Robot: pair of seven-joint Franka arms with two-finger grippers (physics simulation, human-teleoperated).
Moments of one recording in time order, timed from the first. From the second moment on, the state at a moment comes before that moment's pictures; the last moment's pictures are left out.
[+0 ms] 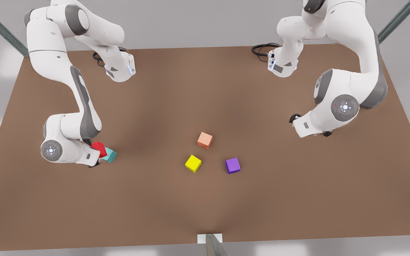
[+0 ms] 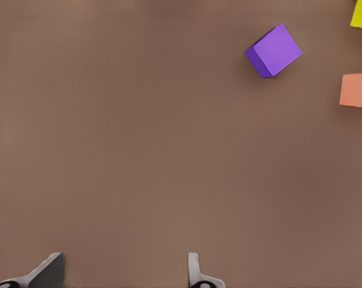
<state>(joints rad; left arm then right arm) -0.07 0.32 -0.22 -1.35 0.13 1.46 0.18 -0.15 0.42 0.20 -1.72 -0.12 1.87 -1.85</state>
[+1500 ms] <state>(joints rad) 0.01 0.35 -0.23 -1.28 0.12 1.30 0.04 -0.20 0.22 0.21 -2.10 -0.06 2.32 -1.08</state>
